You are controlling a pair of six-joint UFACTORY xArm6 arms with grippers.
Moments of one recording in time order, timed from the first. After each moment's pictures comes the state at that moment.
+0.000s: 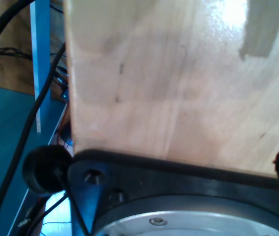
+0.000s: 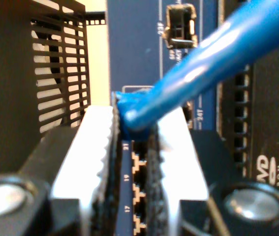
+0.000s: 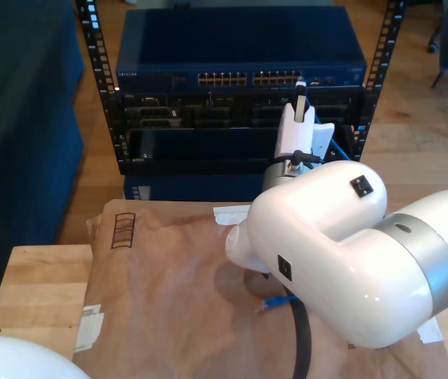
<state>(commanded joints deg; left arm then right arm) 98.7 -28.9 -5.4 7.5 57.8 -5.2 27.9 46.3 -73.2 41.0 -78.7 74.8</state>
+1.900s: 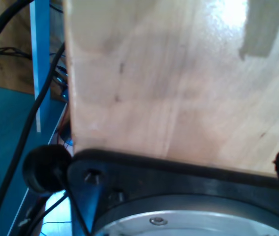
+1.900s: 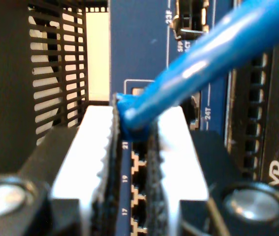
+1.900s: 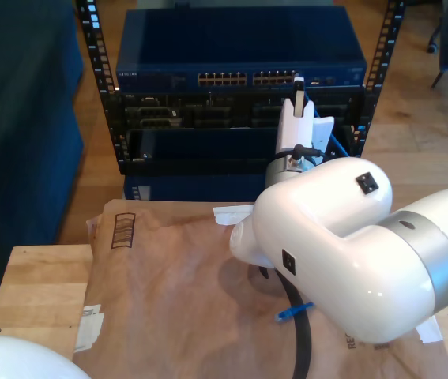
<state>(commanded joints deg) 98.7 -28.9 -5.4 7.5 57.7 -5.2 26.8 46.4 -73.9 38.2 -77.6 73.5</state>
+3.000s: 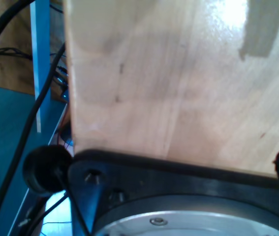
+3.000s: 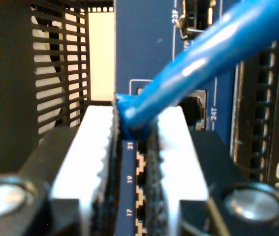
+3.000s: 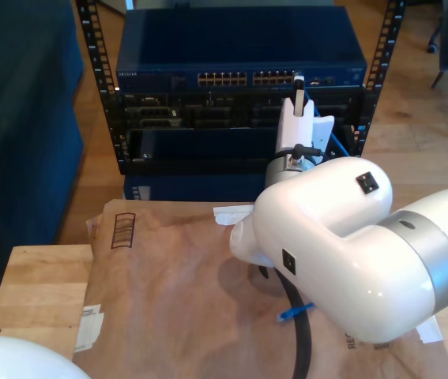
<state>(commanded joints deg) 98.8 -28.9 -5.4 7.5 57.7 -5.2 26.7 46.5 -74.1 37.9 -77.7 73.5</state>
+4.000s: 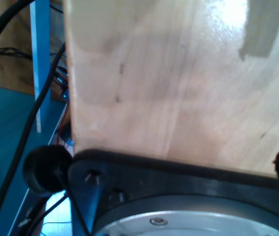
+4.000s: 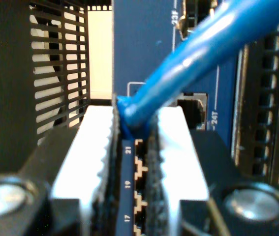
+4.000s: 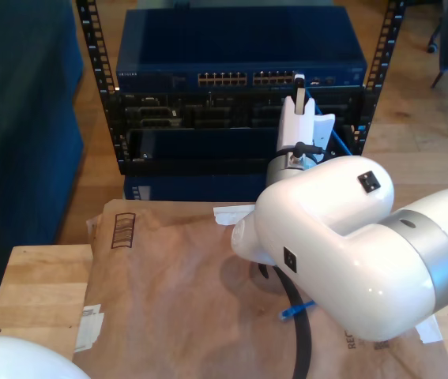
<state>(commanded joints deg) 98.7 -28.9 -5.4 7.5 57.7 -5.2 26.2 46.7 -74.6 37.4 -77.2 73.5</state>
